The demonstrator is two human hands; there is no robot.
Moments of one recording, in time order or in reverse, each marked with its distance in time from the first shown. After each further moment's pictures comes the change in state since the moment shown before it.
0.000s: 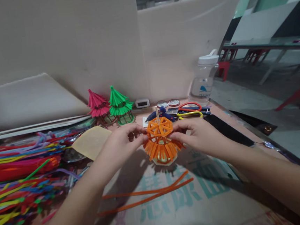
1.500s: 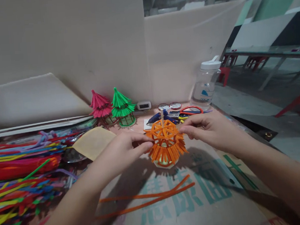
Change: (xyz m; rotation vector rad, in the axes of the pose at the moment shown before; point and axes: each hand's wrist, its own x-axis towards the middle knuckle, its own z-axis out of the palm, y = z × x) left_hand -0.006 0.007 -0.008 0.005 -0.171 0.069; right_hand 0.001 -0.012 -0.030 -0.066 0.033 -0.006
